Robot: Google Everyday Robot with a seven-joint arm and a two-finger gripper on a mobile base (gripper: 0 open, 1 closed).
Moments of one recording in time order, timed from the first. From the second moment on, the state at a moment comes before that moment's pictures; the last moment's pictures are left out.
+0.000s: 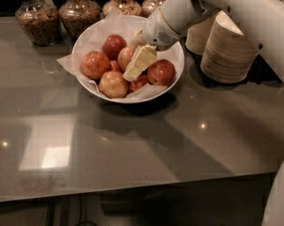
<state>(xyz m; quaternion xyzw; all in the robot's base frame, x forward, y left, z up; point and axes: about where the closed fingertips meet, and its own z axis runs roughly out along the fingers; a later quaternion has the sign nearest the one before) 0.617 0.014 0.911 -0.65 0.67 0.21 0.29</state>
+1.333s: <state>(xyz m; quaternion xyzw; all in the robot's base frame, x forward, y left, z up) 0.617 0.017 0.906 -0.65 0.67 0.22 0.28</state>
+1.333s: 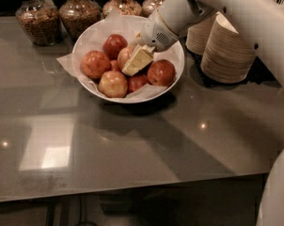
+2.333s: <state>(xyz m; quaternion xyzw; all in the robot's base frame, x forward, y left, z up) 0.584 0.010 0.936 -0.66 0.60 0.27 0.36</state>
